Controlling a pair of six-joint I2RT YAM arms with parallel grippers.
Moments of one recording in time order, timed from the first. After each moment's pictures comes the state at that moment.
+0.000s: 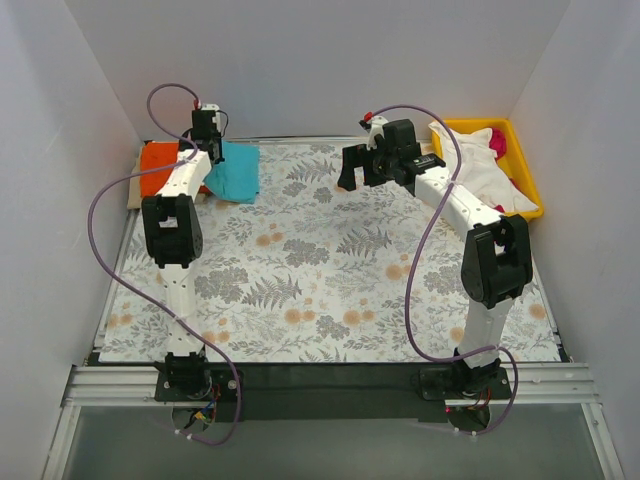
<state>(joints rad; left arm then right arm) -0.03 2.38 2.10 -0.39 -0.27 0.02 0.40 1.89 1.61 -0.35 -0.30 0.13</state>
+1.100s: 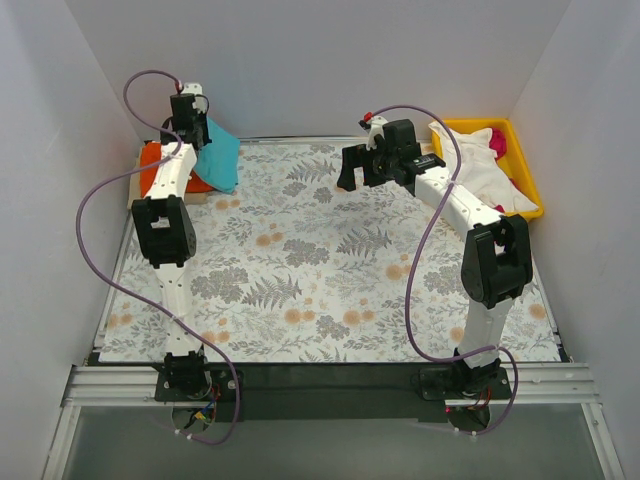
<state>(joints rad) 0.05 2.39 2.22 -0.35 -0.15 0.04 0.40 1.89 1.61 -0.35 -0.32 0.13</state>
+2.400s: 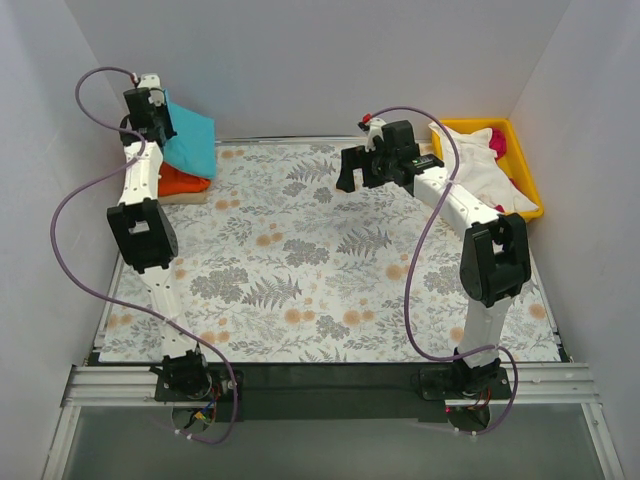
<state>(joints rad) 0.19 2.35 2.28 -0.34 -0.02 0.04 0.40 1.90 1.61 -0.35 -0.33 0.13</state>
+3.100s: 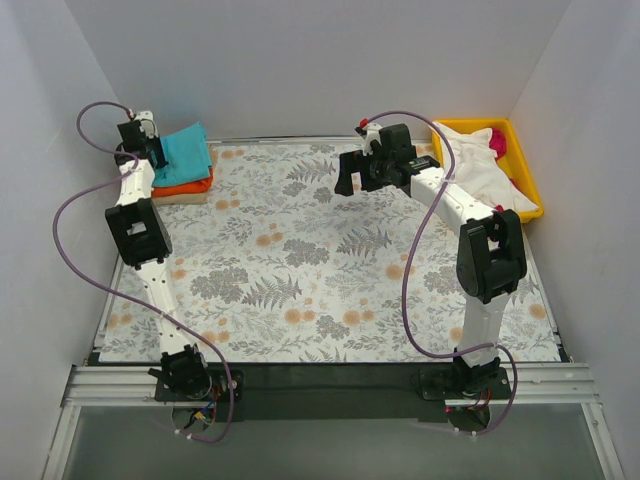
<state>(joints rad) 0.31 2.58 2.31 -0.31 0.09 0.09 0.40 1.94 1.61 -0.35 -0.36 0.13</state>
